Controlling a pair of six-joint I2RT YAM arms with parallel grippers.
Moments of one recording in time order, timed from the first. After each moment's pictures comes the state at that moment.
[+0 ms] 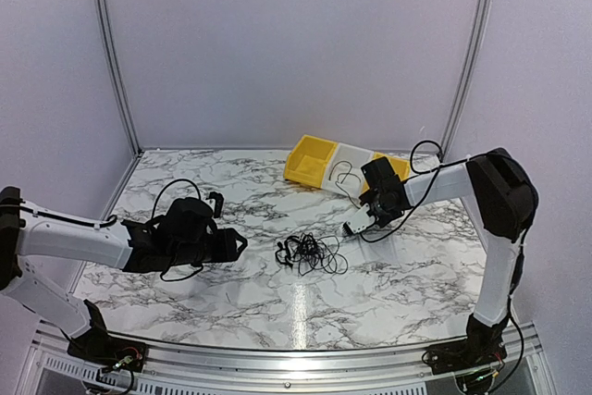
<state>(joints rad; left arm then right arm) -0.91 1.40 0.64 0.08 -0.17 -0.74 0.48 1.96 1.15 -0.15 0.31 -1.79</state>
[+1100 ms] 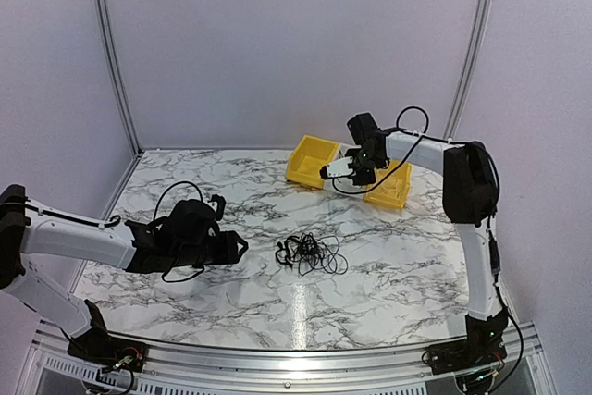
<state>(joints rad) -0.91 1.43 0.64 0.08 -0.17 -0.74 0.41 2.28 1.93 -0.61 0.13 -1.36</state>
